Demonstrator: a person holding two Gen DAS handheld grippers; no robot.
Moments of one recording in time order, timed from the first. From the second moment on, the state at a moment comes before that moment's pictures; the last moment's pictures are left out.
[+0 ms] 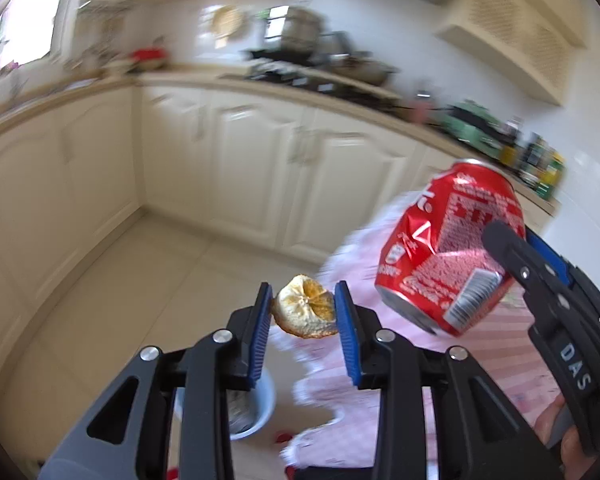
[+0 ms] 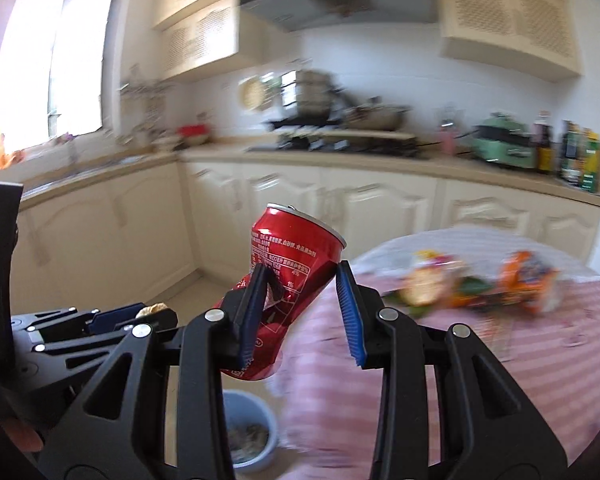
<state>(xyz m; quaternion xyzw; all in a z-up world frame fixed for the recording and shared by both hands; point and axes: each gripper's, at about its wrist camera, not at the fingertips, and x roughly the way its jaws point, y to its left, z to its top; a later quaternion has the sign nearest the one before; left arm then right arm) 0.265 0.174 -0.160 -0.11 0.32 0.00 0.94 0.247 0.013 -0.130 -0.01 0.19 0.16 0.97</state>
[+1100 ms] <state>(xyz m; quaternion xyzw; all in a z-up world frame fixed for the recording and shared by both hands) 0.351 0.309 -0.451 -0.27 0.53 0.06 0.80 0.379 0.160 -0.439 -0.09 0.49 0.18 0.85</state>
